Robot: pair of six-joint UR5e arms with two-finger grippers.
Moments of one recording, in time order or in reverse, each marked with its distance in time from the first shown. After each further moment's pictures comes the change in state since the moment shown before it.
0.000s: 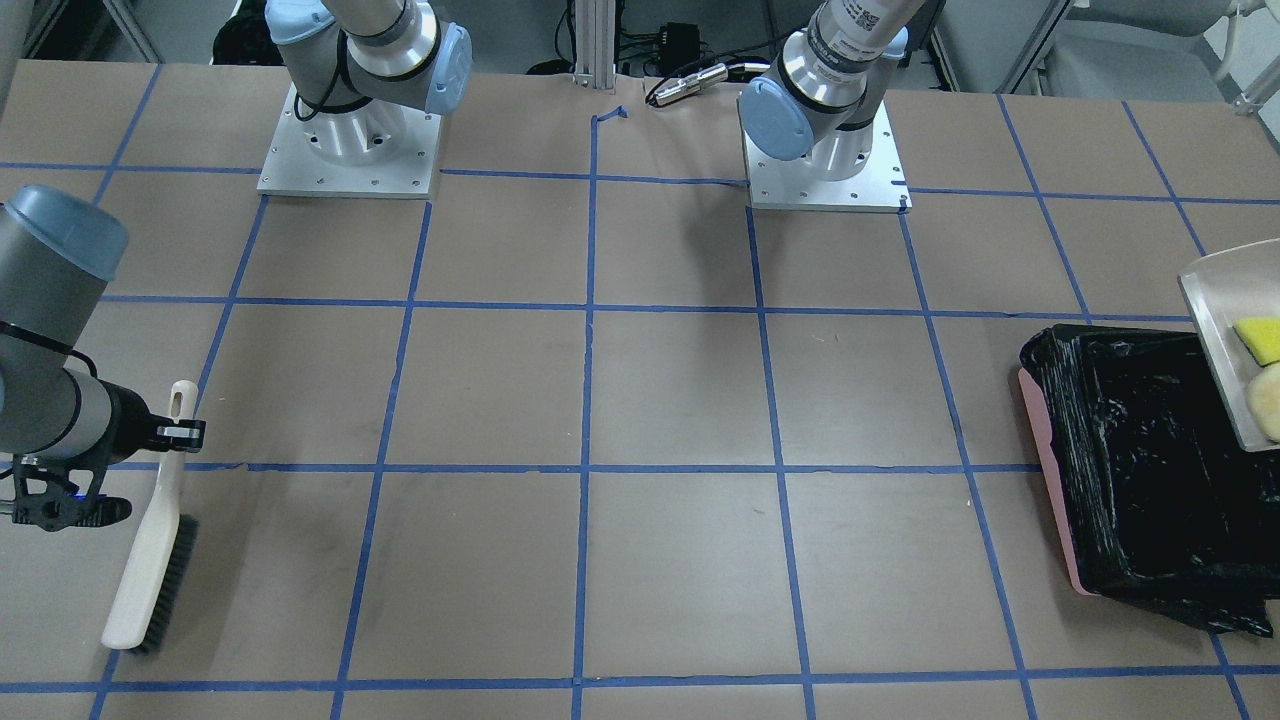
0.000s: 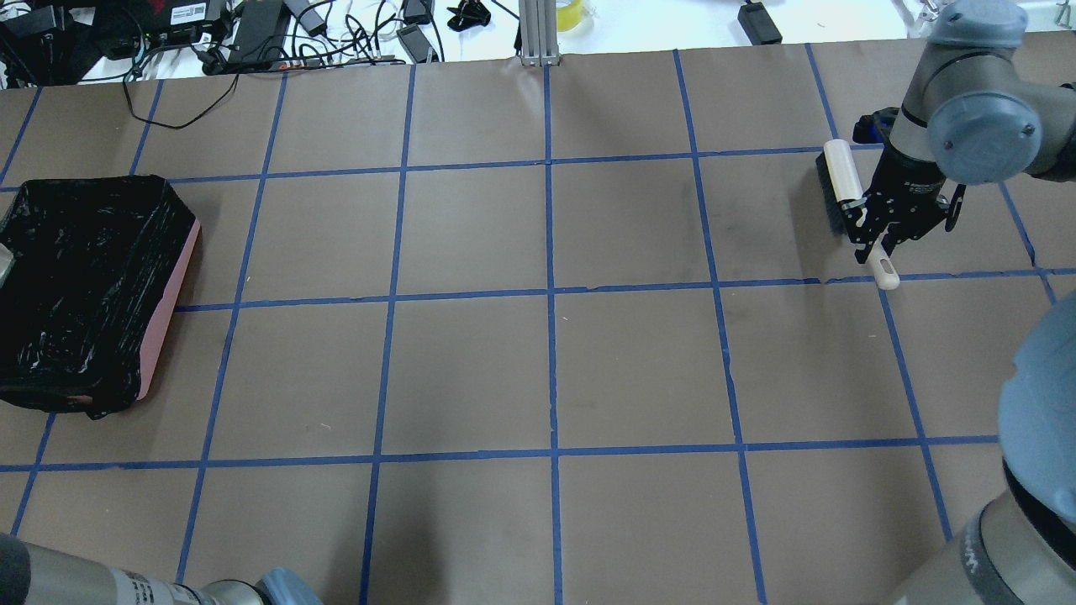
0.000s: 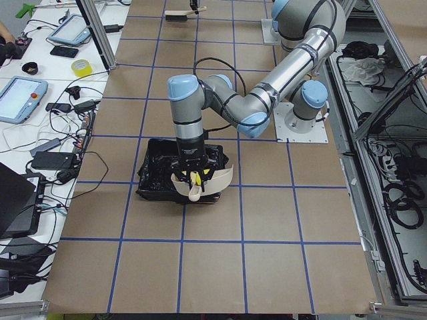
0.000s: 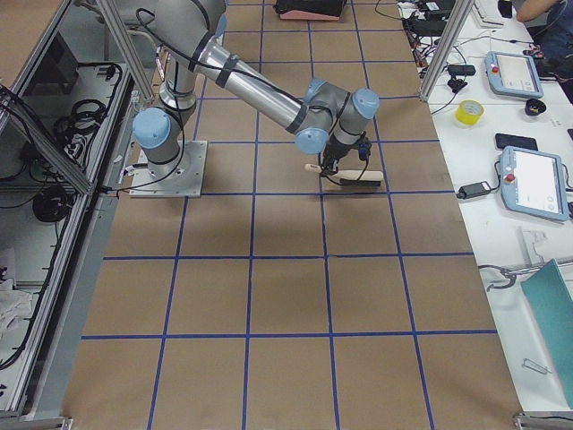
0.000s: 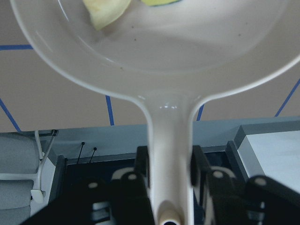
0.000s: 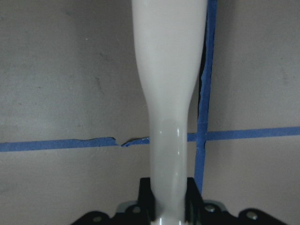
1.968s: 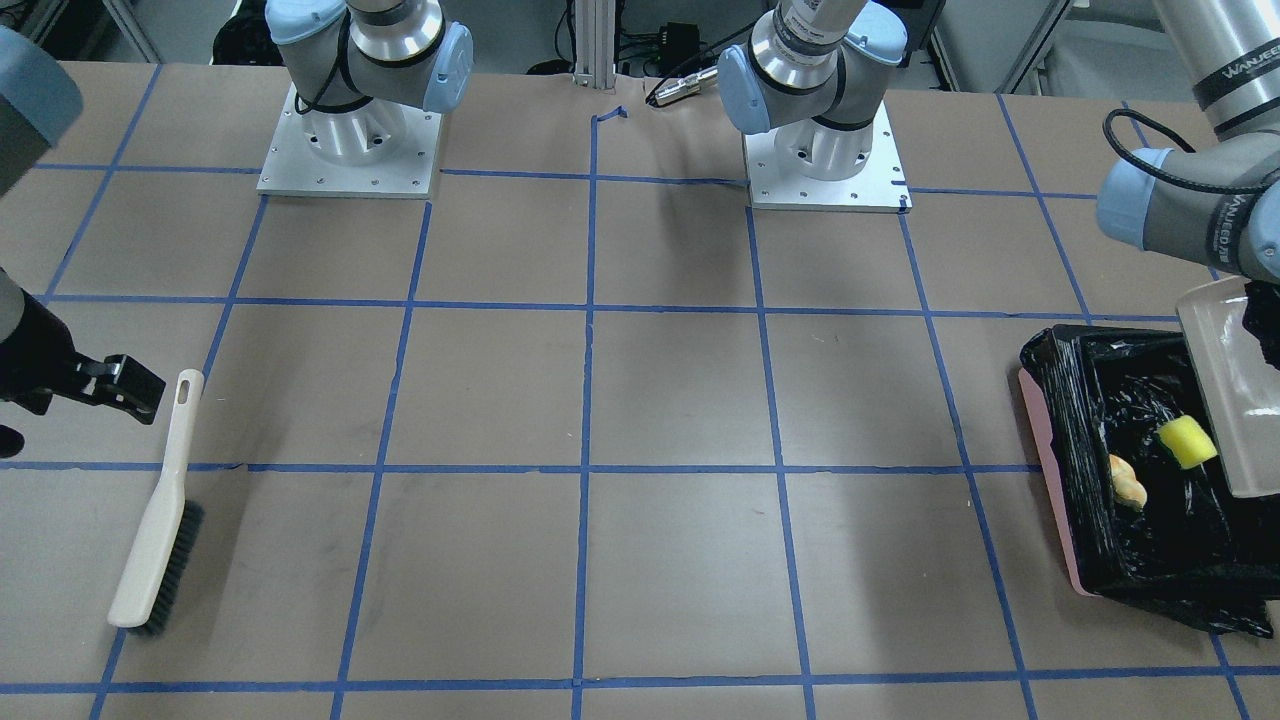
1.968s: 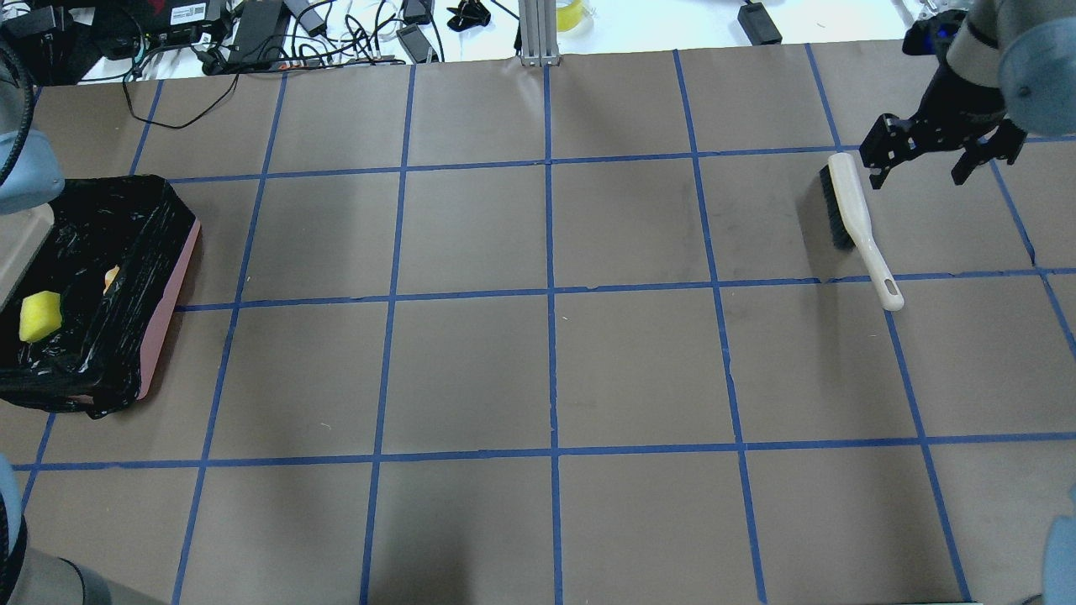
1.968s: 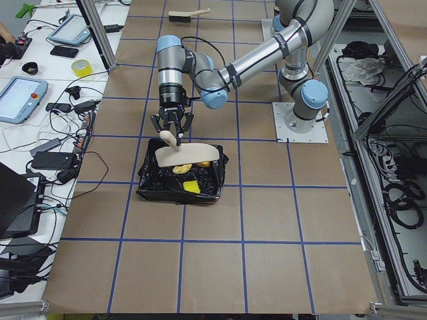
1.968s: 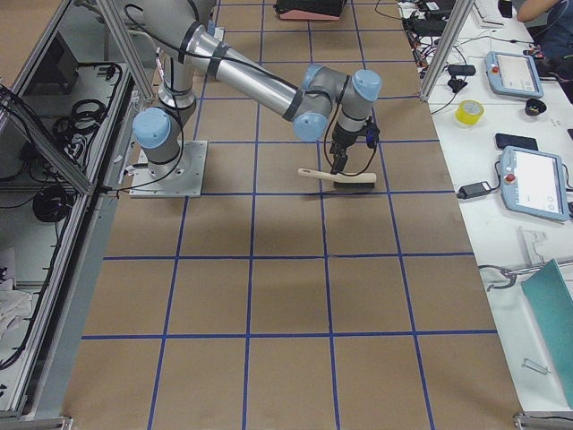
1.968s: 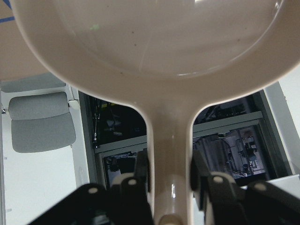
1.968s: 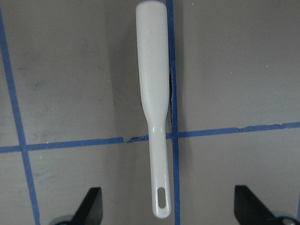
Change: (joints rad) left arm -0.327 -0.011 -0.146 0.363 0.417 -0.010; right arm 0.028 -0.232 -0.068 0.045 0.017 0.020
